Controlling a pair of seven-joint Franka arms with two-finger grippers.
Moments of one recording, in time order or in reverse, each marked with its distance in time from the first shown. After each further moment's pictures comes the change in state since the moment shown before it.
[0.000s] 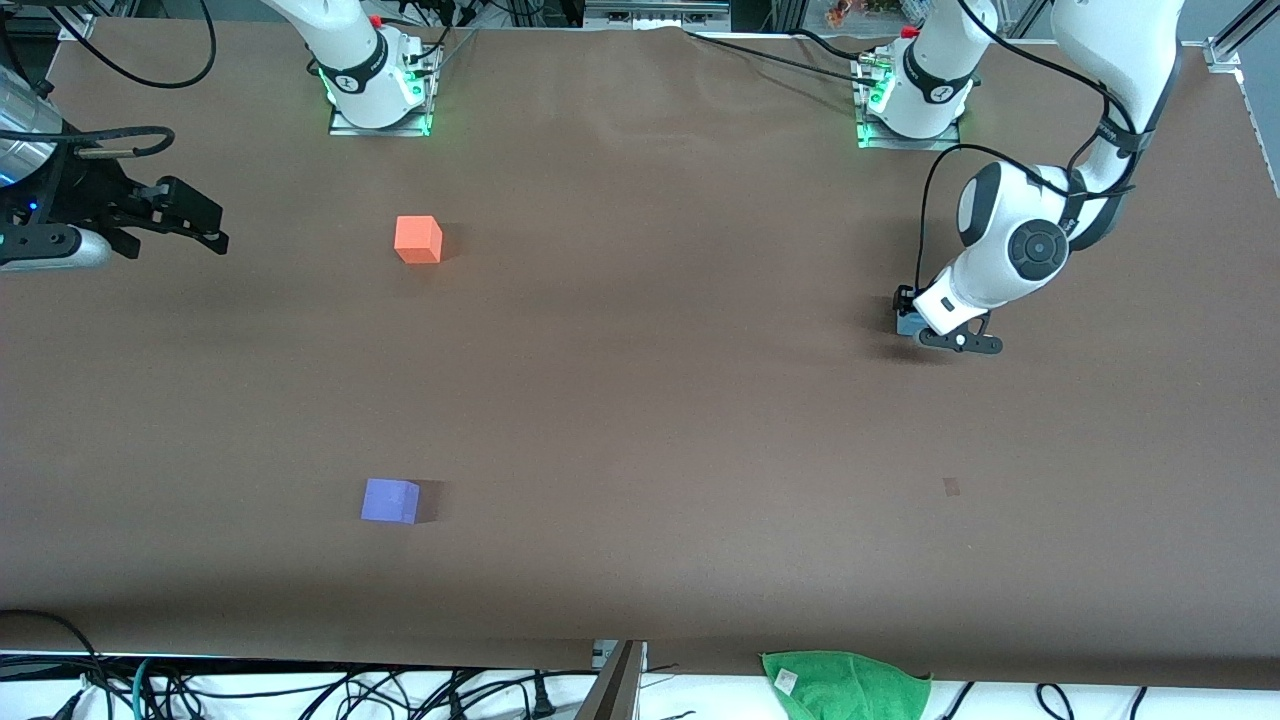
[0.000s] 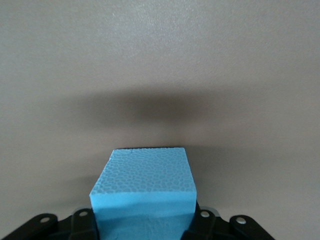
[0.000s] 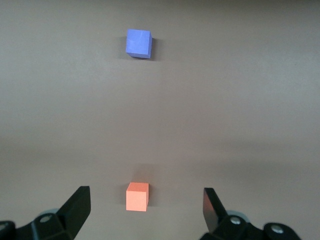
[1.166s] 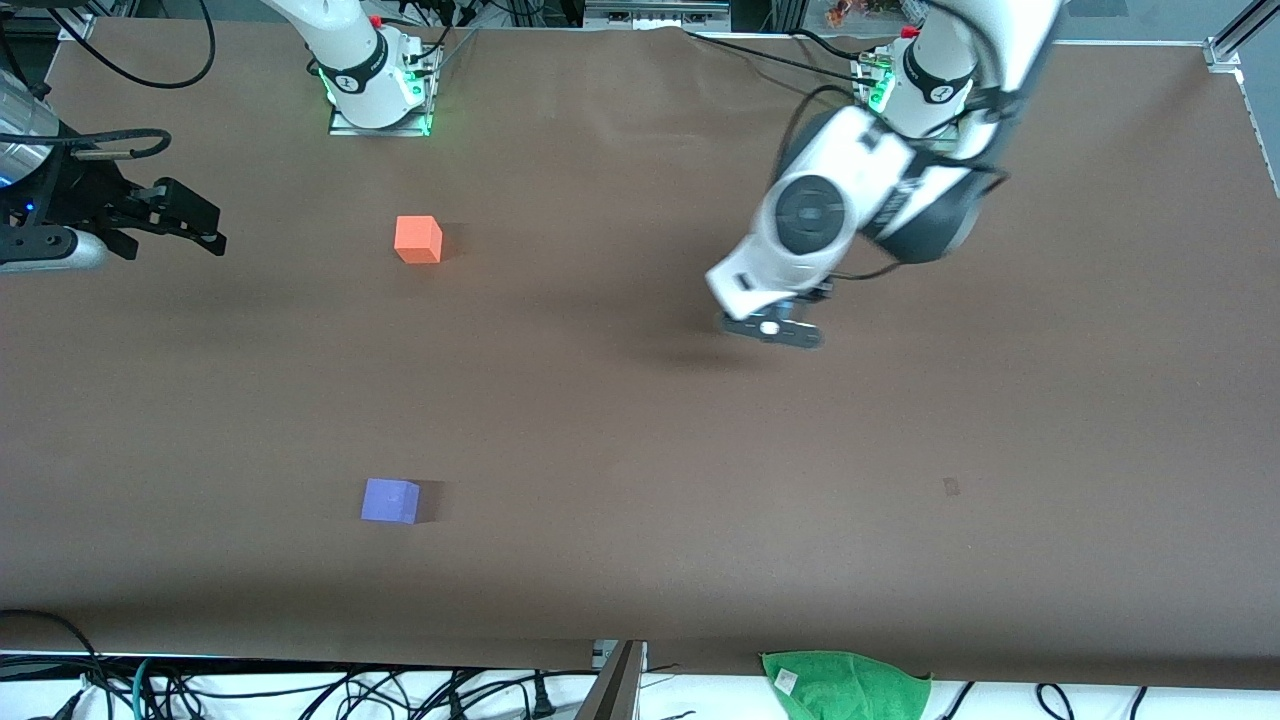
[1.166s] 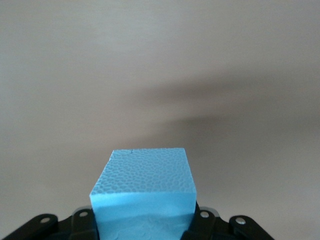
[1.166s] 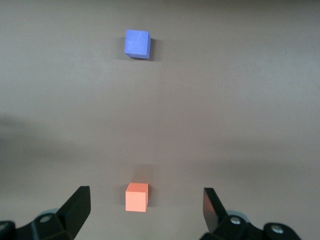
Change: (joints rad) left arm -0.420 0.205 -0.150 0.775 -0.011 -0.600 -0.500; right arm -0.004 0.001 -0.001 0.000 0.000 0.002 0.000
